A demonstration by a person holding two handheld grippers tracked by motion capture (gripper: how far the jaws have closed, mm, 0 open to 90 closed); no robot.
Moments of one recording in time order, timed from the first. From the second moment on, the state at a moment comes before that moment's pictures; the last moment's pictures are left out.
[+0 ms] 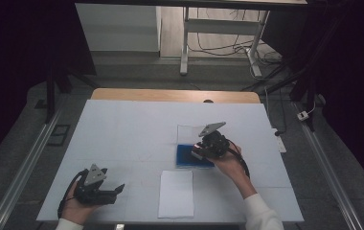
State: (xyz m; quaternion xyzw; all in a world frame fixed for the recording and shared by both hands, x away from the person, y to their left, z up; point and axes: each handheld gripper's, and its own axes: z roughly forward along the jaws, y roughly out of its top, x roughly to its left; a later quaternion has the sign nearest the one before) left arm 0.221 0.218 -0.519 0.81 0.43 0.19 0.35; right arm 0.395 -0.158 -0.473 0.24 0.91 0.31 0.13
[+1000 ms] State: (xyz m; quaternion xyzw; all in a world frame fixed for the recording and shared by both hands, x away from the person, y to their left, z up) left arm 0.218 0.219 -0.517 0.81 0.44 0.19 0.35; right arm 0.396 -0.152 -0.476 0.25 0.92 0.28 0.12
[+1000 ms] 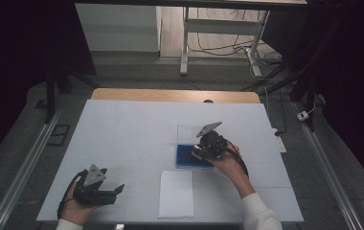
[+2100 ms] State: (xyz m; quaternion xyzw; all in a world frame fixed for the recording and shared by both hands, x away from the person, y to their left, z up) left arm 0.220 0.219 -0.518 0.81 0.43 0.19 0.35; right arm 0.385 -0.157 -0.457 0.25 0.90 0.32 0.16
